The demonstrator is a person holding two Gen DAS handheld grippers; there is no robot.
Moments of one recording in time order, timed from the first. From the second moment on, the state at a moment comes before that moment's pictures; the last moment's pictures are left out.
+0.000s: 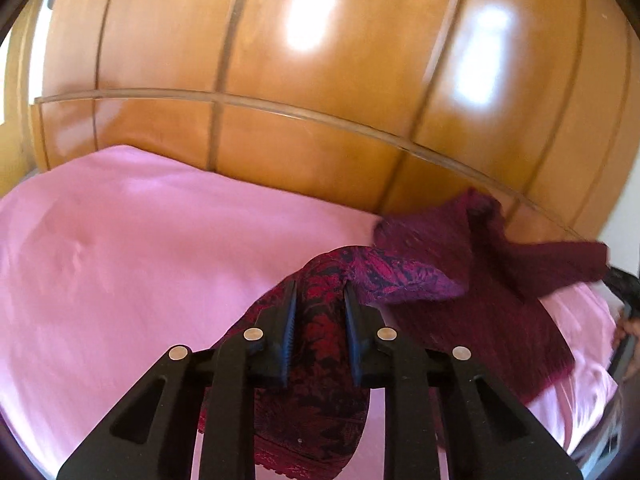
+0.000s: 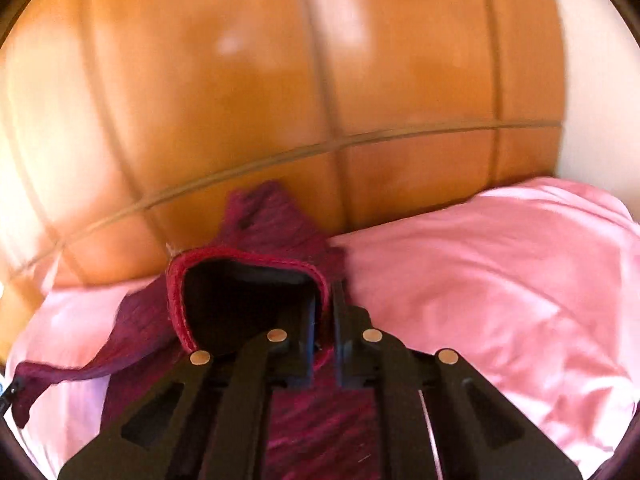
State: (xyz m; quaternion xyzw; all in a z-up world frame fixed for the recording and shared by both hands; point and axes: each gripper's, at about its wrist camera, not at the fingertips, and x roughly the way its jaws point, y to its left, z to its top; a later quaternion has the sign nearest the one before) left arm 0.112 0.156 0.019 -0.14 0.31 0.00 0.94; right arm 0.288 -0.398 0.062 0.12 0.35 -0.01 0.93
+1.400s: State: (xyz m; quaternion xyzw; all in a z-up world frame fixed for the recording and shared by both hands) left arm 0.155 0.055 -0.097 -0.30 0.47 -0.19 0.81; right arm 0.273 -0.414 -0.060 0.18 0.53 0.07 0.83
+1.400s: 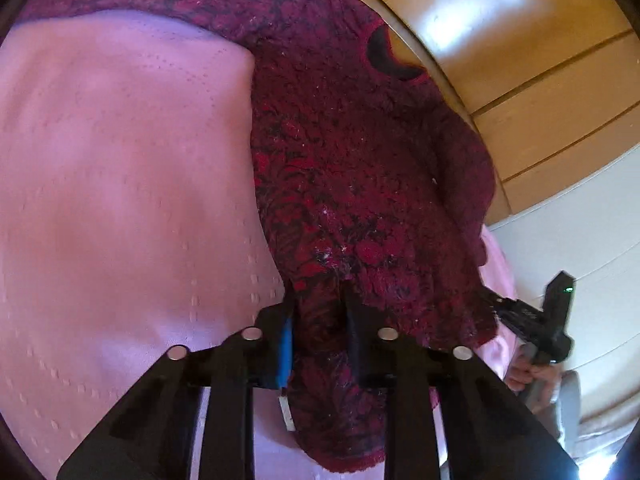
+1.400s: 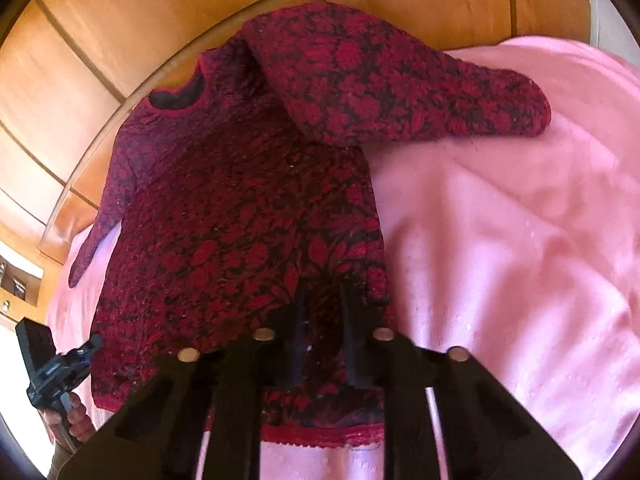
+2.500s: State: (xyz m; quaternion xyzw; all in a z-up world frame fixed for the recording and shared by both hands) left arm 0.142 0.065 -0.089 -0.28 0.48 -0.18 0.82; right arm 0.232 -0.405 -0.049 0.13 0.54 0.06 0.83
